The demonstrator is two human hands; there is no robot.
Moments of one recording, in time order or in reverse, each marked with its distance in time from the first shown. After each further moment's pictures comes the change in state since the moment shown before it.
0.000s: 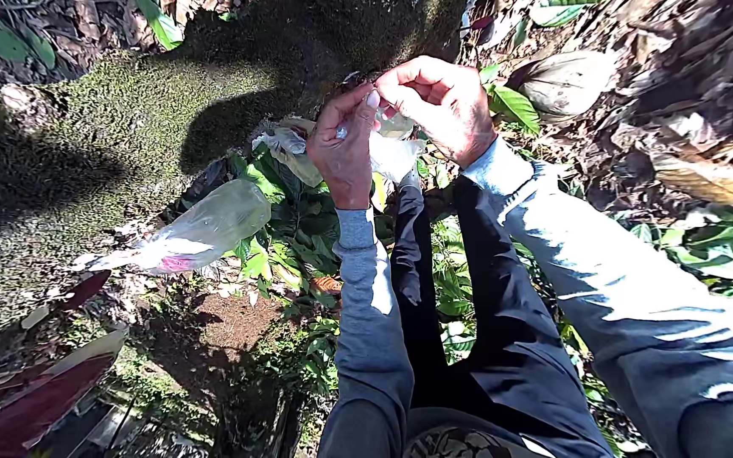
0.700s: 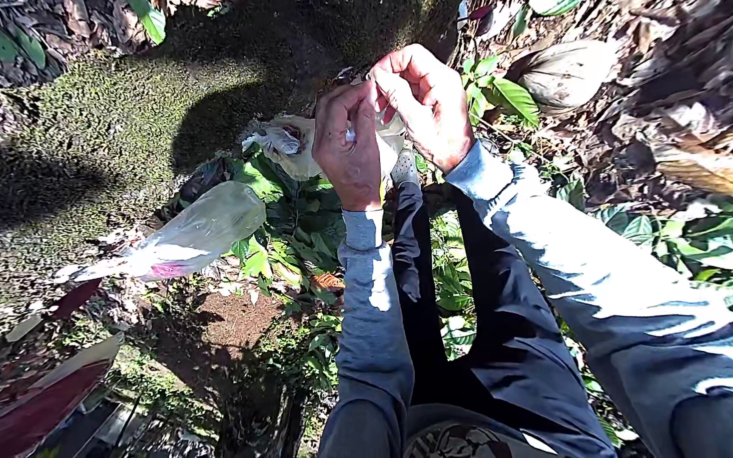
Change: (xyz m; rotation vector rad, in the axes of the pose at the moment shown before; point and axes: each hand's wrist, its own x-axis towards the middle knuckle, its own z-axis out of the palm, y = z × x) left_hand -0.007 -0.008 0.006 0.358 0.036 0.241; right_hand -0.001 0.008 0.019 -0.056 0.112 0.020
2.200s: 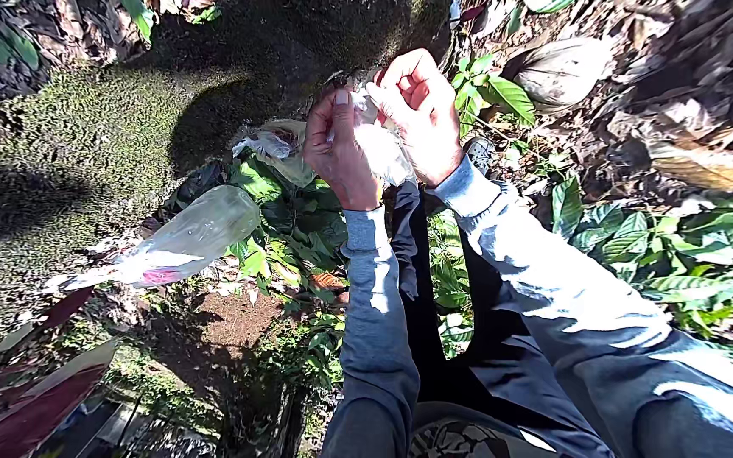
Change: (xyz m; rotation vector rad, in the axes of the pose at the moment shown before) left_hand -0.002 0.003 0.012 -0.414 0.161 -0.447; right_hand -0.009 -0.006 0.011 0.277 0.164 0.097
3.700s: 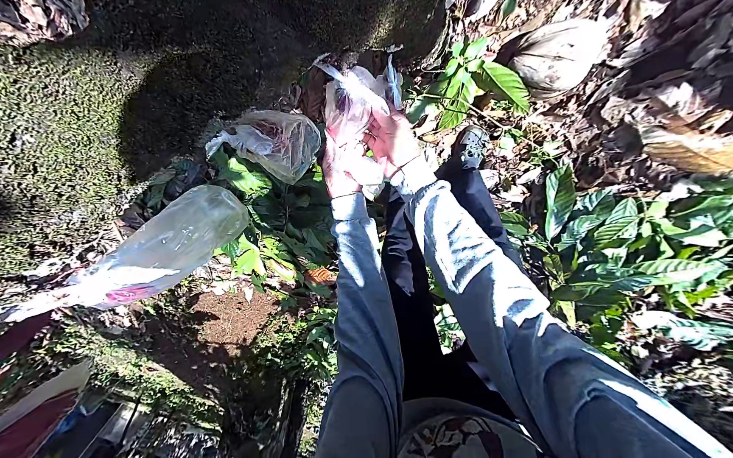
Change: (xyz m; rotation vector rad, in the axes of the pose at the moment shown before) left_hand -0.015 -0.113 -0.052 -0.468 0.048 -0.722; right_hand -0.024 0.135 -0.015 0.451 0.264 0.583
